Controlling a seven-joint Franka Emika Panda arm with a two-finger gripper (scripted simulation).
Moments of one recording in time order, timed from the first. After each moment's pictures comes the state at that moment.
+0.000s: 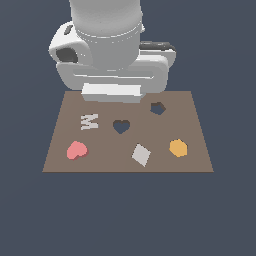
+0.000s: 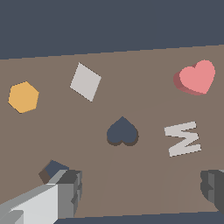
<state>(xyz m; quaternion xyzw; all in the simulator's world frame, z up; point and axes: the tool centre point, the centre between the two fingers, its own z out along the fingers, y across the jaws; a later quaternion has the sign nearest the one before) -0.004 -0.025 0.157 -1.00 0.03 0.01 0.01</state>
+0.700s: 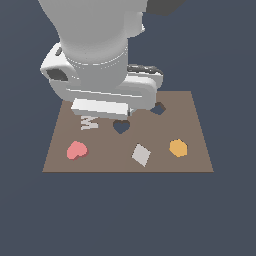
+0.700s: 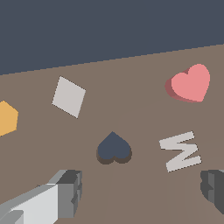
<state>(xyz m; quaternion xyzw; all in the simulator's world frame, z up) 0.017 -0.043 0.137 -1.00 0.07 0.00 0.01</state>
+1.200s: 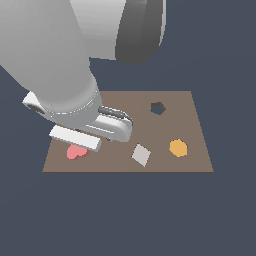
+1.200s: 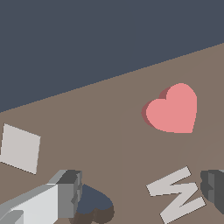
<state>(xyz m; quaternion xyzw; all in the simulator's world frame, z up) 0.059 -0.090 0.093 -0.99 0.15 0.00 0.00</state>
